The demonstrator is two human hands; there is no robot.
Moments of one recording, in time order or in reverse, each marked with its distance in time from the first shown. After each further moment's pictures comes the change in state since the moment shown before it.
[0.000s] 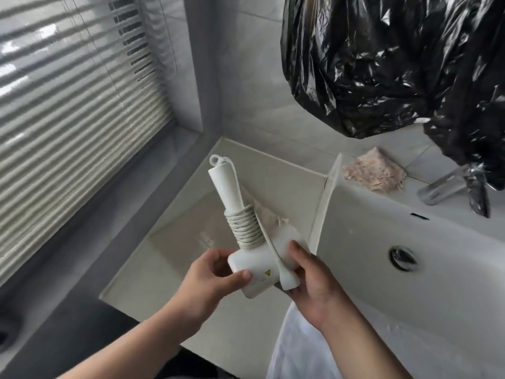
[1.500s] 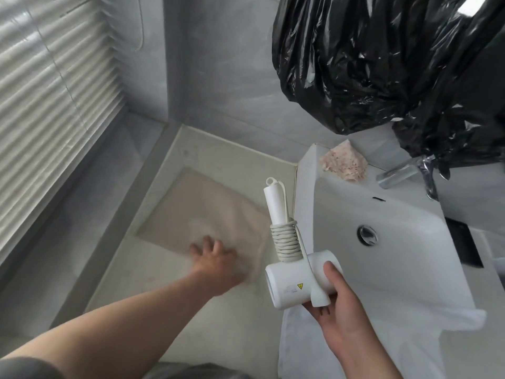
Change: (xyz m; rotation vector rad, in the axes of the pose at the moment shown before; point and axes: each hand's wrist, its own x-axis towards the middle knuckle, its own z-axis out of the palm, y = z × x) left_hand 0.161 -0.085 -0.041 1.666 -0.423 0.102; right_hand -0.021 0.023 0.030 0.159 0.705 -0.111
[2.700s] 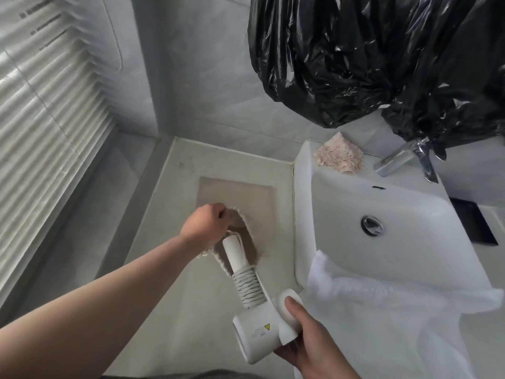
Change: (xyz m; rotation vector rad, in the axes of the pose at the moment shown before) left_hand 0.009 -0.027 -0.114 -0.576 0.386 -0.024; right_hand -0.011 0.069 0.006 -0.066 -0.052 0.351
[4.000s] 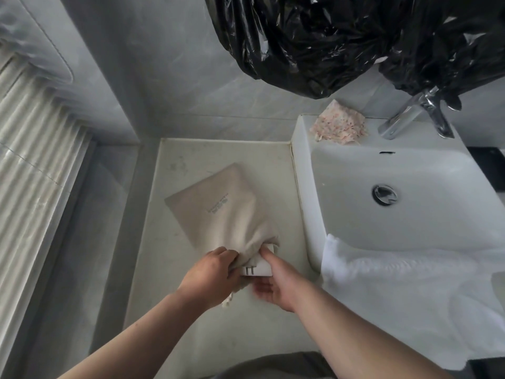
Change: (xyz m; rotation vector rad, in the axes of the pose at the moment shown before) left_hand -0.065 -0.035 0.032 0.183 -0.219 0.285; right_hand 0.120 -0.021 0.064 -0.143 -0.087 0.112
